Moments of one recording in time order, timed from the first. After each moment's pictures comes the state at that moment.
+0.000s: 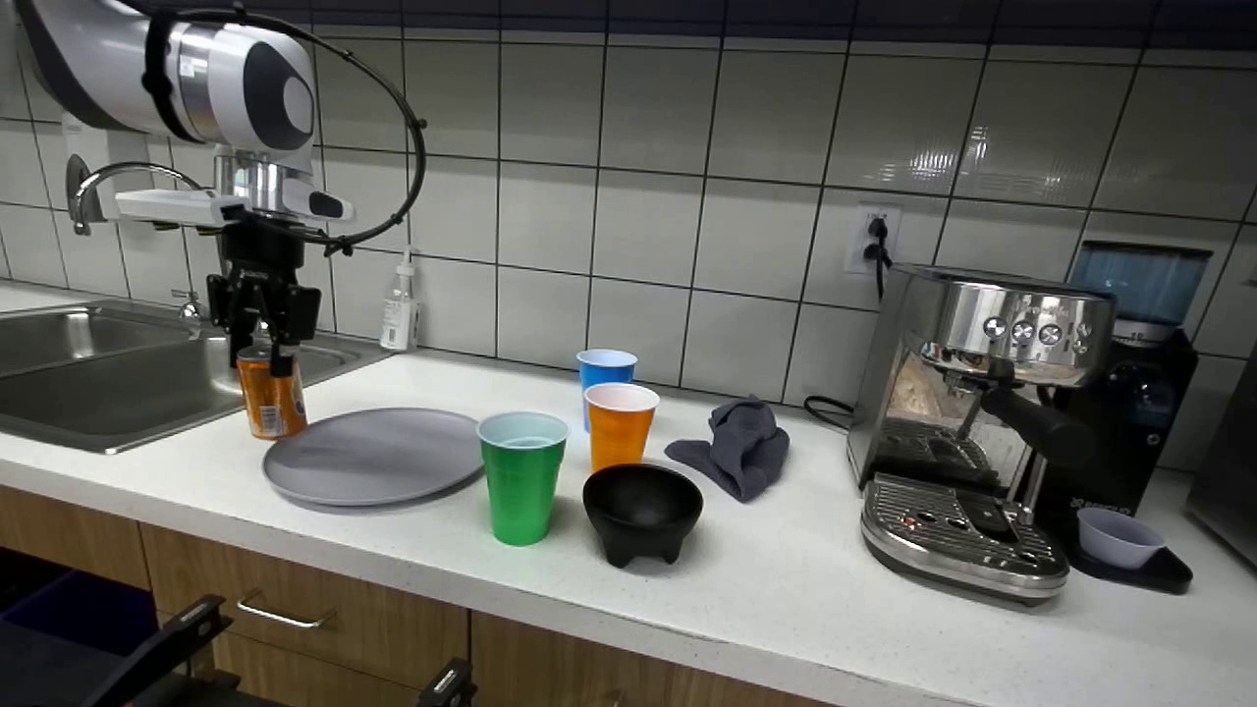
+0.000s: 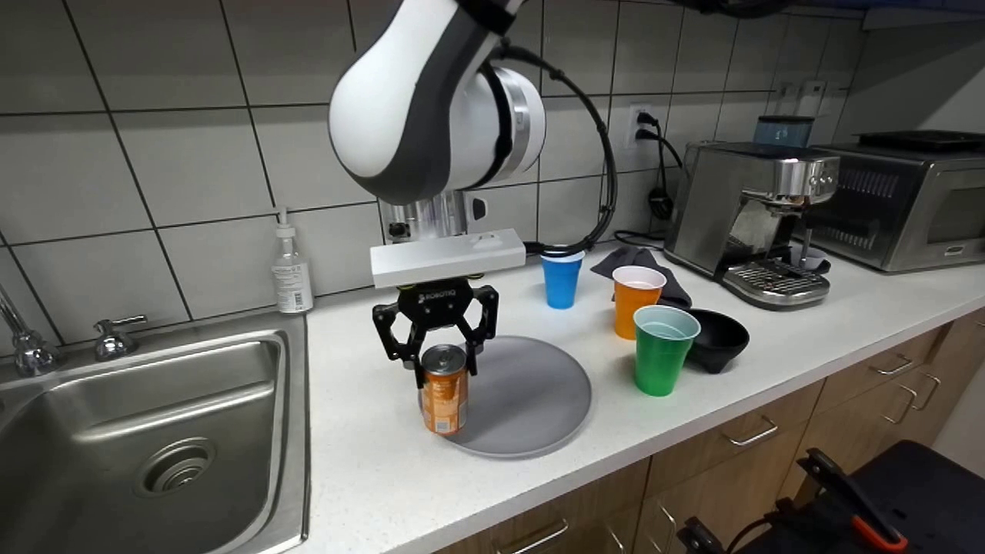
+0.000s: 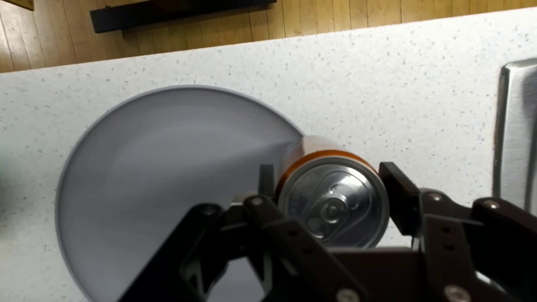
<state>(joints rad) 0.31 0.24 0.19 -2.22 0.02 2.34 0.55</state>
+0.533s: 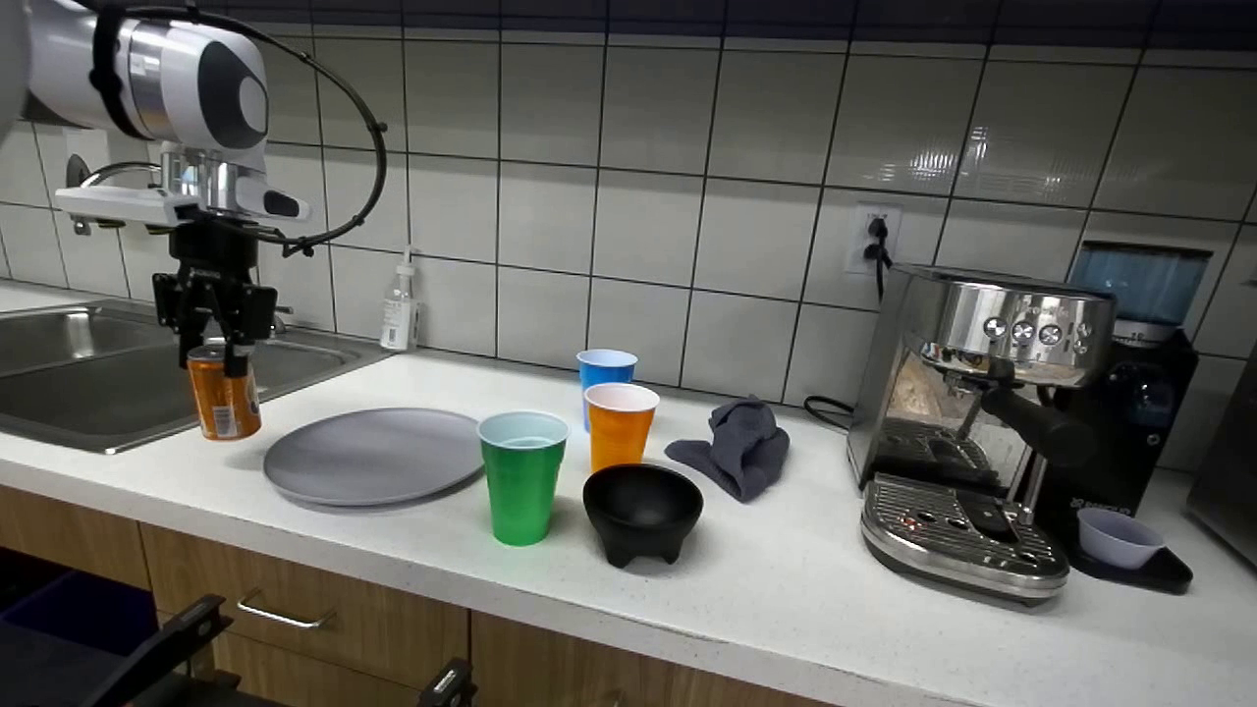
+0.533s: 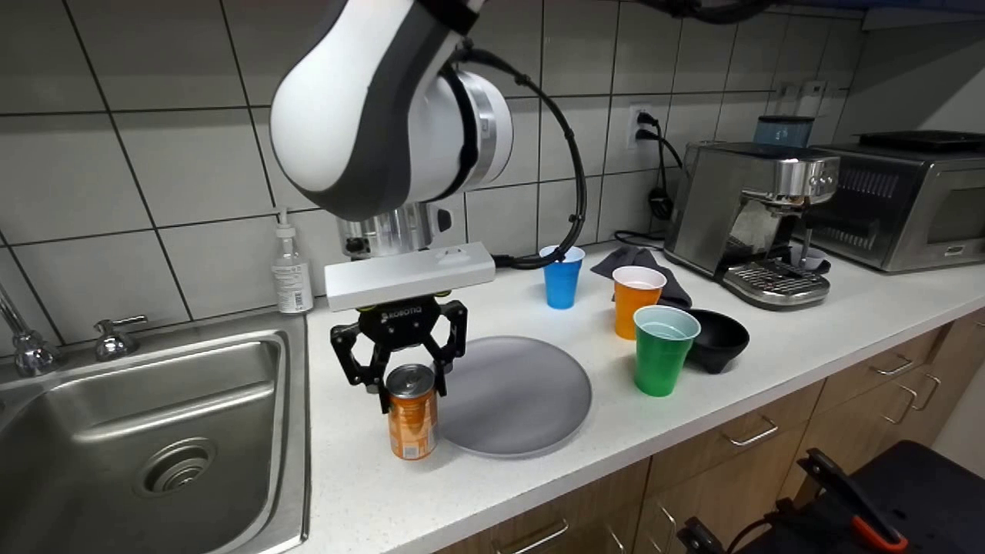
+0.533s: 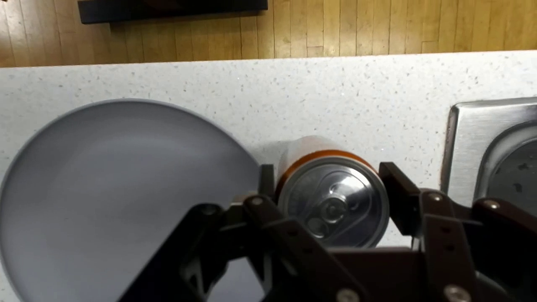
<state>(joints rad) 0.36 0.27 0.22 -2.19 0.02 2.34 0.54</state>
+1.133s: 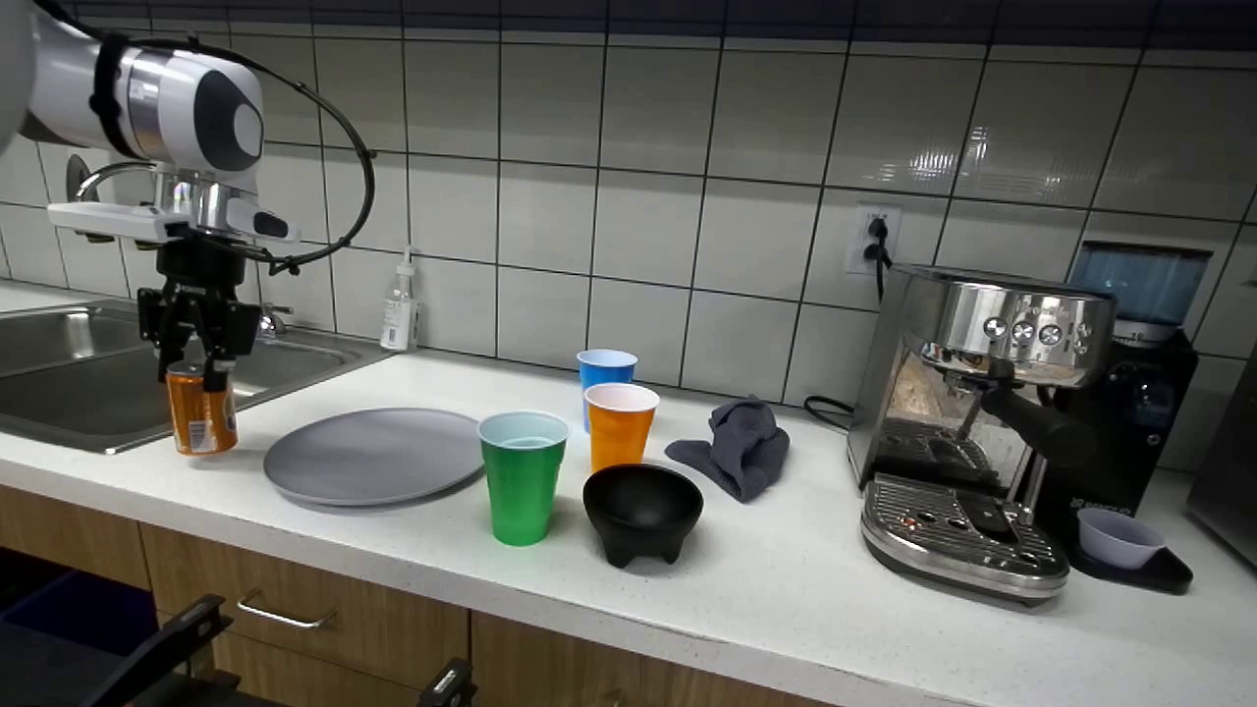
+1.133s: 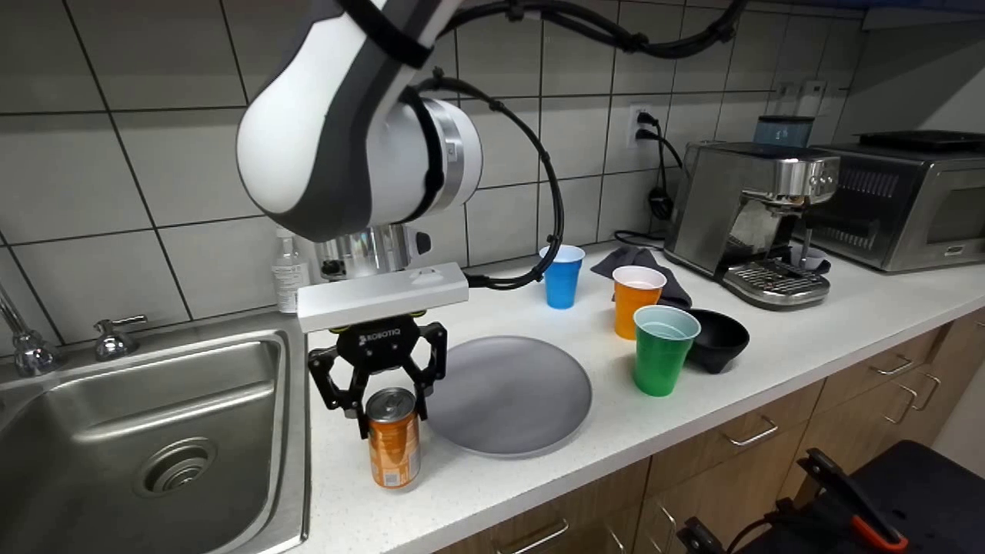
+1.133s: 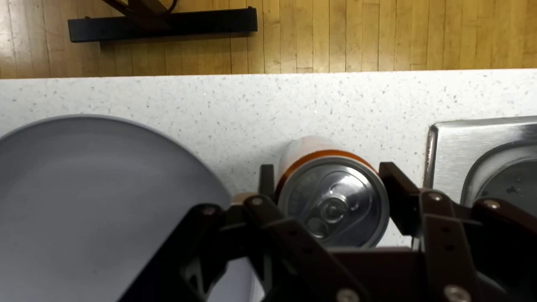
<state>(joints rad) 0.38 0.37 0.23 -2.11 0.06 2.30 0.53</state>
